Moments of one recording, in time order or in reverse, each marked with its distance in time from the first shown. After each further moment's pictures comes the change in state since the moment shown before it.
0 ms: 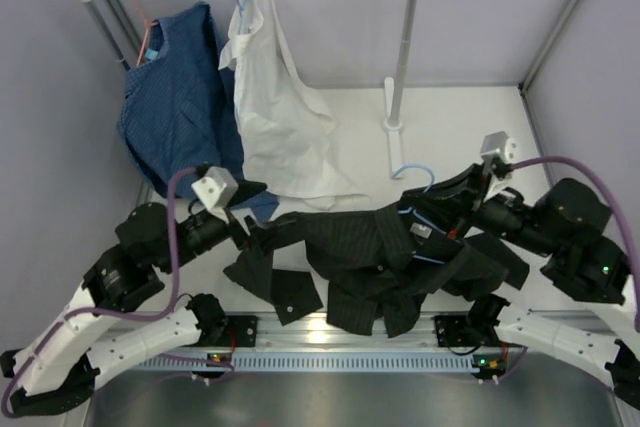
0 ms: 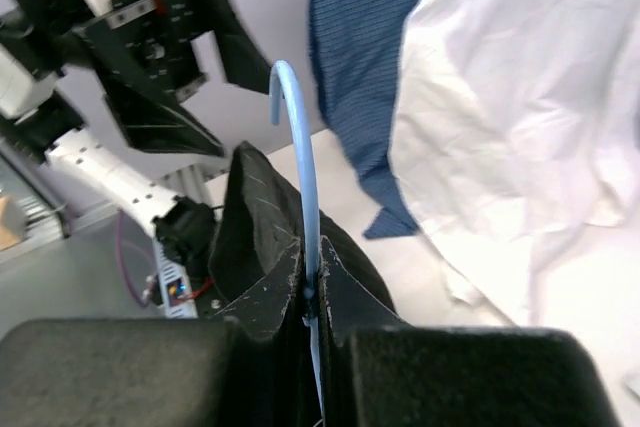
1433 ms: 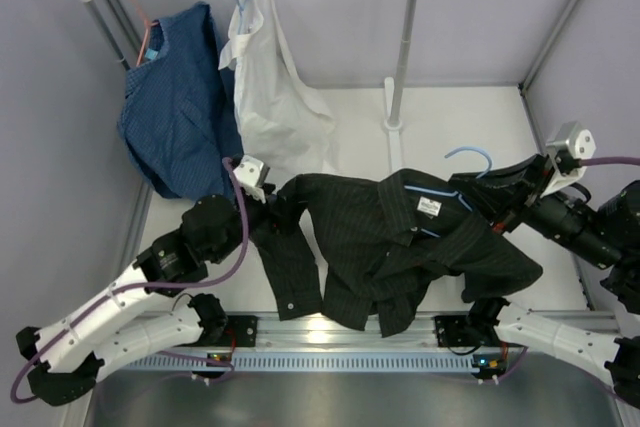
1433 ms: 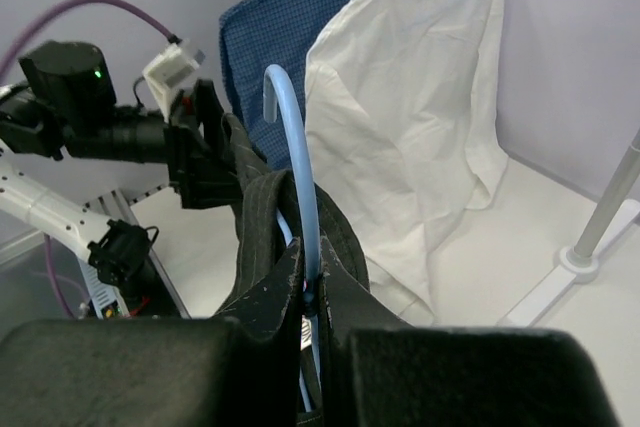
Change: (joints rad) left arm -0.001 0.064 -0.240 0.164 -0.378 -0.189; right arm 0.000 0.020 0.372 -0.344 0.237 -0.105
